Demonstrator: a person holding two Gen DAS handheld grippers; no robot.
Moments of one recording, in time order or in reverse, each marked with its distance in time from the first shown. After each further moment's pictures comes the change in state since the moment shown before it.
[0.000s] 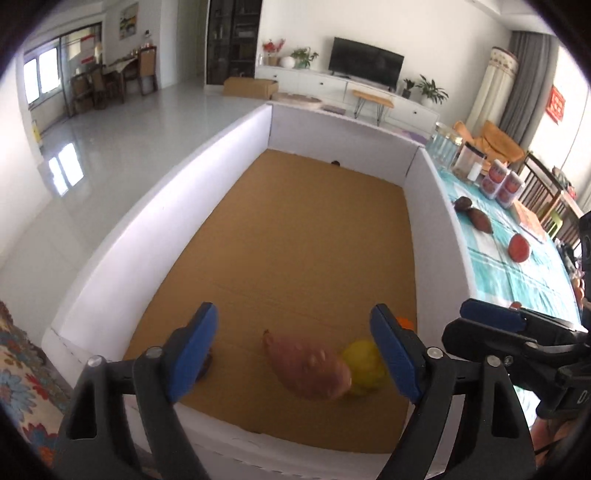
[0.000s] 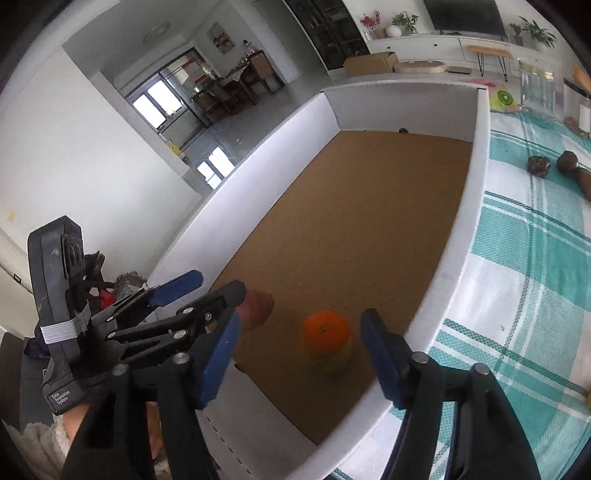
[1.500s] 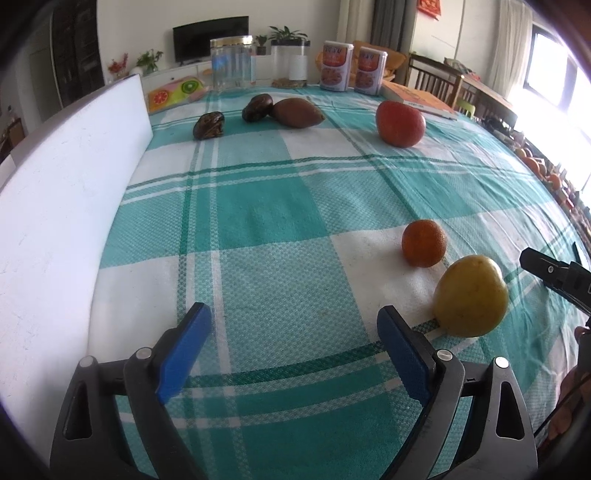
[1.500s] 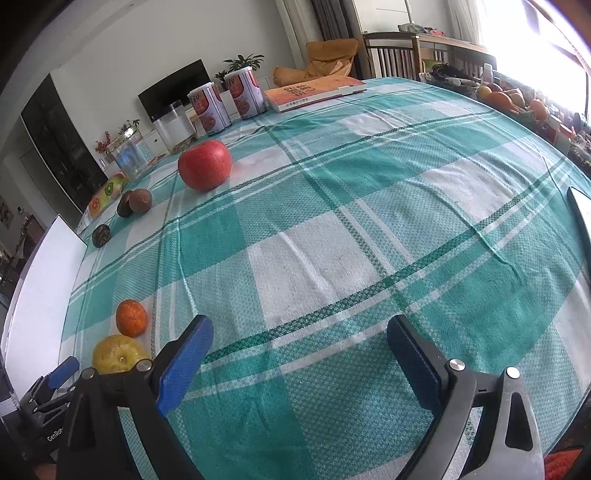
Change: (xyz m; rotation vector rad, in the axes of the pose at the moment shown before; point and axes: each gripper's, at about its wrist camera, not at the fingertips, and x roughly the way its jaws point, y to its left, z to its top) left arm 0.124 -0.259 -0.061 0.437 0.098 -0.257; right arm -0.183 -0.288 -0.153 0.640 -0.358 -0.762
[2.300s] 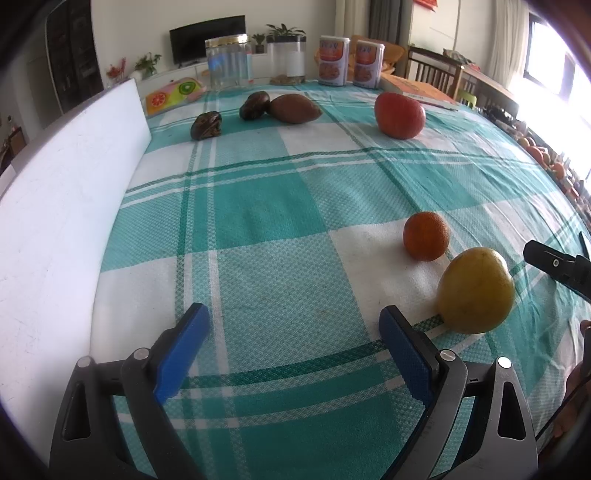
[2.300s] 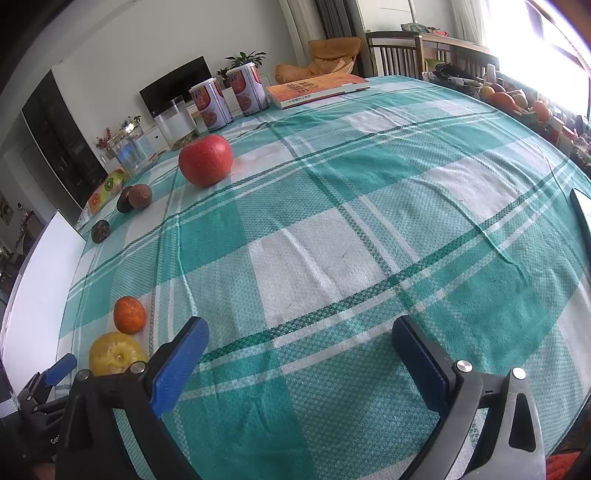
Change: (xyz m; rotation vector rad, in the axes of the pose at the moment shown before) left arm 0.003 -0.003 0.000 0.025 0.011 0.022; right arm 0.002 0.002 -0.001 -0.008 0.006 0.006
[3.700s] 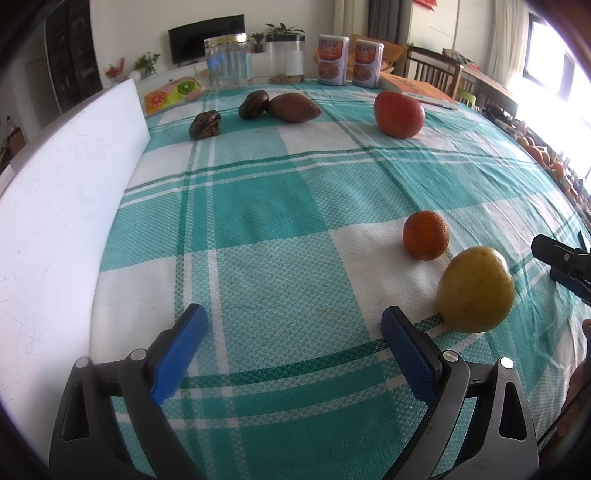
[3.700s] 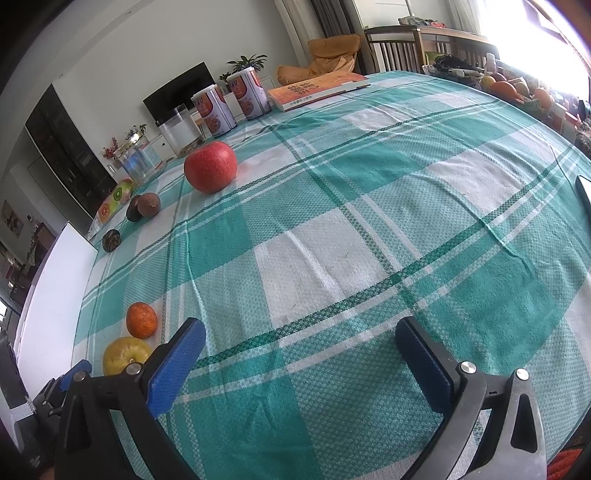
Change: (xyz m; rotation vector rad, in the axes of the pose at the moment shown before) left arm -0.001 0.000 0.000 -0.002 0.000 -0.003; right arm -0.006 -0.008 0.002 0.046 0.003 0.101
